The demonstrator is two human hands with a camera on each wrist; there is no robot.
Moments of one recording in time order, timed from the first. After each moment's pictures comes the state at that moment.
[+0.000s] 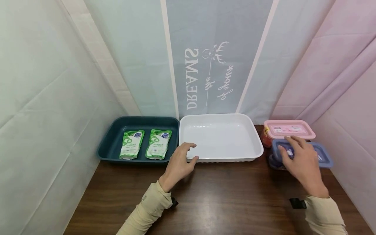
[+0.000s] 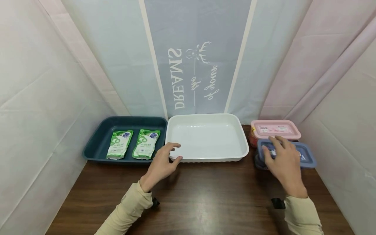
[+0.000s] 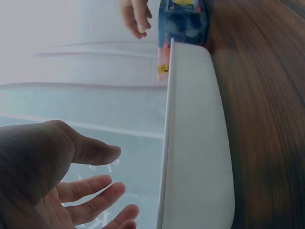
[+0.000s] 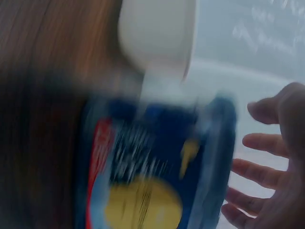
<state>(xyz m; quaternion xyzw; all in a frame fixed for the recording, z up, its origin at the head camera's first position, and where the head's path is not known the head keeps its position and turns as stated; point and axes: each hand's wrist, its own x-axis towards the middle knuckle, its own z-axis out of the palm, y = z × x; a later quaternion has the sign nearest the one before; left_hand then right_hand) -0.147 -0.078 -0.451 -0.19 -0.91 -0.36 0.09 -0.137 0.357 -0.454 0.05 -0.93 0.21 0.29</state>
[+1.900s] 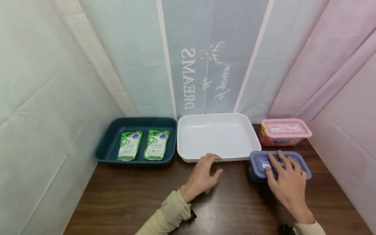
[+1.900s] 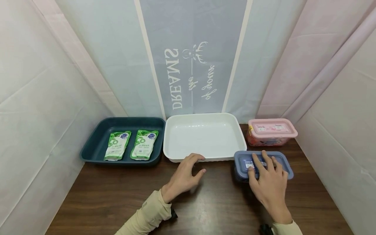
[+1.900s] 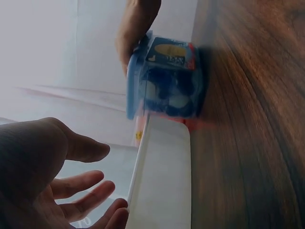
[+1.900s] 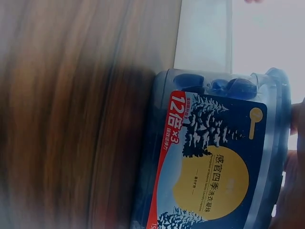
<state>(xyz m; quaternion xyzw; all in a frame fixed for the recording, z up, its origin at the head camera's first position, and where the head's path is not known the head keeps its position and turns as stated) -0.121 -0.007 -0.474 -0.29 -0.87 -0.39 0.05 -0.074 0.303 -0.484 -0.01 -0.96 0.17 0.21</state>
